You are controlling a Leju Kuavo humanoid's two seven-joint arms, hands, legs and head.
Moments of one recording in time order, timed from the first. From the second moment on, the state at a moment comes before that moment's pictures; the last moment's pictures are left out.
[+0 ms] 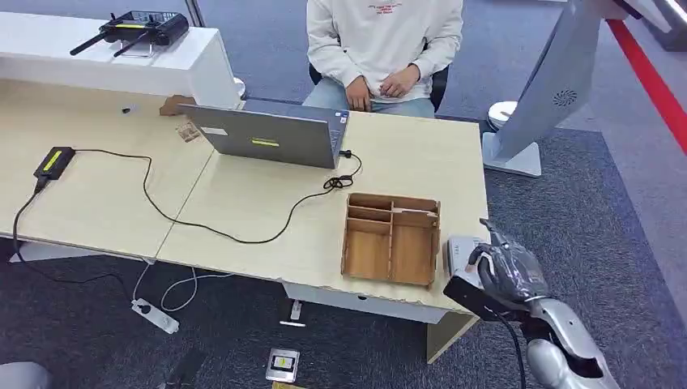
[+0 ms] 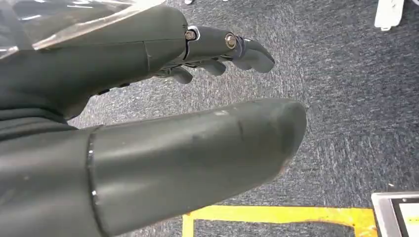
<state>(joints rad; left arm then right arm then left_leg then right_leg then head) -0.19 0.18 -1.00 -0.25 0.50 0.44 -0.14 -0.27 -0.33 0.50 -1.30 0.85 -0.22 -0.04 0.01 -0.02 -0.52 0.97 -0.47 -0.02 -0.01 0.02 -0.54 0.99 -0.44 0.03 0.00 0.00</state>
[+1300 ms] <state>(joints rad) -0.19 0.18 -1.00 -0.25 0.47 0.43 -0.12 -0.27 -0.33 0.50 -1.27 0.84 -0.24 -0.04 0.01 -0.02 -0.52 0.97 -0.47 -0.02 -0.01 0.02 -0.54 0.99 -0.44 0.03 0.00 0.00</state>
